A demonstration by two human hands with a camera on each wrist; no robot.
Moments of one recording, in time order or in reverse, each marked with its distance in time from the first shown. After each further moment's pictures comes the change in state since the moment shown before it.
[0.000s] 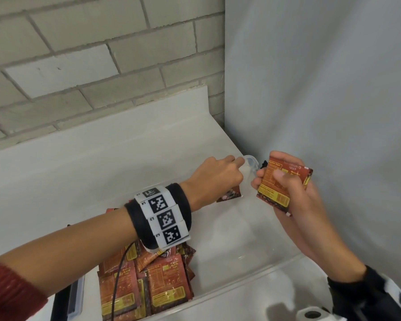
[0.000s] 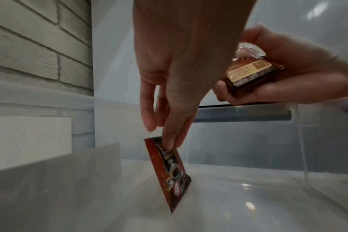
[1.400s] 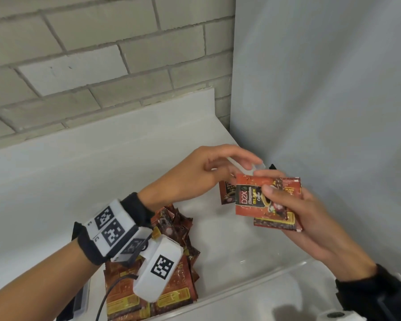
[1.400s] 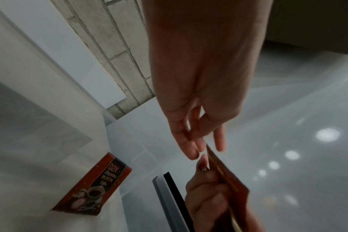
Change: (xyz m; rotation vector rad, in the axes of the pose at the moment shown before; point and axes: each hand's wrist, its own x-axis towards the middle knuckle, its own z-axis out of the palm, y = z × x) left_hand -0.051 -0.019 -0.032 -1.421 0.273 -0.075; right_hand 0.000 -0.007 0.000 -0.013 -0.269 0.261
